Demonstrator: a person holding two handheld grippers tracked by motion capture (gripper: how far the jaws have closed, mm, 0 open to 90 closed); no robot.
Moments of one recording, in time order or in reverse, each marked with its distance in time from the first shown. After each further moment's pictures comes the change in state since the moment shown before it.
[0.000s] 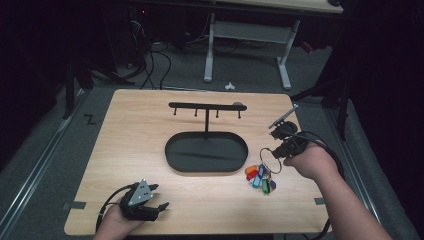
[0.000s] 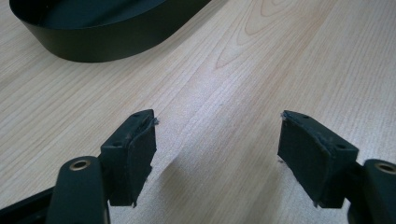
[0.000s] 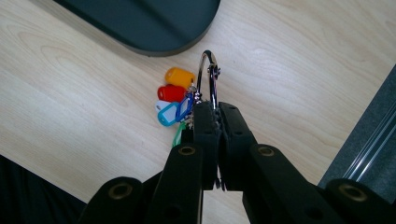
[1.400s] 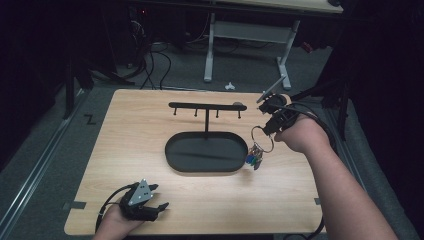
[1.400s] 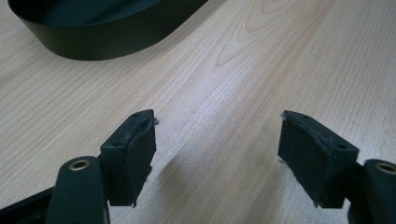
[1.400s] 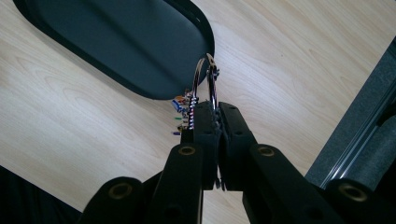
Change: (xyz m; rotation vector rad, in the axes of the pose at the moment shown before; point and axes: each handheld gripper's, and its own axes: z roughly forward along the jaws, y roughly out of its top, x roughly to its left) left arm 0.001 0.000 0.000 0.006 0.000 0.003; right arm 0.011 0.061 -0.043 -0.025 -0.048 -0.058
